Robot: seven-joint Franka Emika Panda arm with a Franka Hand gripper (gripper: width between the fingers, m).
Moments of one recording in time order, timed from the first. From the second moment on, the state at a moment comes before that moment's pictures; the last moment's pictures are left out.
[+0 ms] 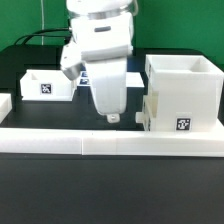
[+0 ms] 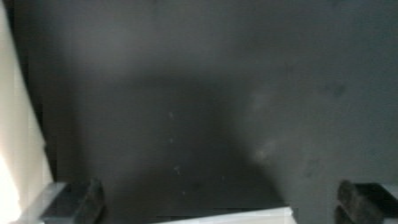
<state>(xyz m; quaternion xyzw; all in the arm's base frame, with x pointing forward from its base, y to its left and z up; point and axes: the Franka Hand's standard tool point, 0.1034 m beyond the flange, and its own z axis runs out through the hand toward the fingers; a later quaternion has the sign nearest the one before) 0.590 -0.025 0.052 -0.70 -0.71 0.00 0.09</state>
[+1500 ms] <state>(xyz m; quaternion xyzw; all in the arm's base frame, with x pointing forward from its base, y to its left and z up) 0.476 -0.089 0.069 -0.89 -0.45 -0.08 -0.01</state>
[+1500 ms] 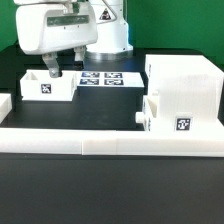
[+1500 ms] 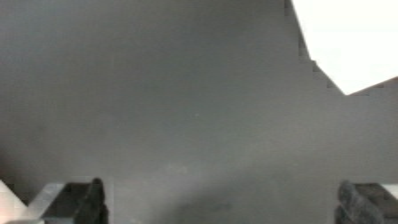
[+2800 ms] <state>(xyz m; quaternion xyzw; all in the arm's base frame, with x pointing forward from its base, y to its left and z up) 0.413 -0.075 0.054 -0.99 -0.14 -0.03 0.03</state>
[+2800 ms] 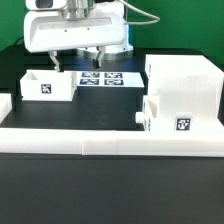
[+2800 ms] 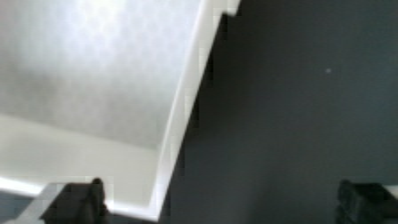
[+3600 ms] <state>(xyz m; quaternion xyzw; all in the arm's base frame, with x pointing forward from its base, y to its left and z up) 0.387 -0.096 0.006 -0.99 -0.12 -0.07 -0.01</state>
